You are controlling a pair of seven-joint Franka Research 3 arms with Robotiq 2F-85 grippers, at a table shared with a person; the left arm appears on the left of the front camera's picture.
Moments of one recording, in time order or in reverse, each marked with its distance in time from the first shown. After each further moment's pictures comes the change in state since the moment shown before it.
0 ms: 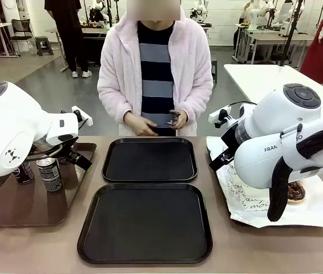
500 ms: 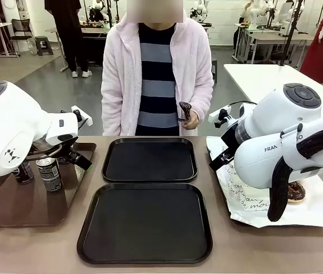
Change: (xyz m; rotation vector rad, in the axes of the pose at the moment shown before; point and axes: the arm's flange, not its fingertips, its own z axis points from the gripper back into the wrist) left arm 0.000 0.000 0.000 0.000 0.000 0.000; right arm 0.000 0.000 0.000 0.000 0.000 0.000
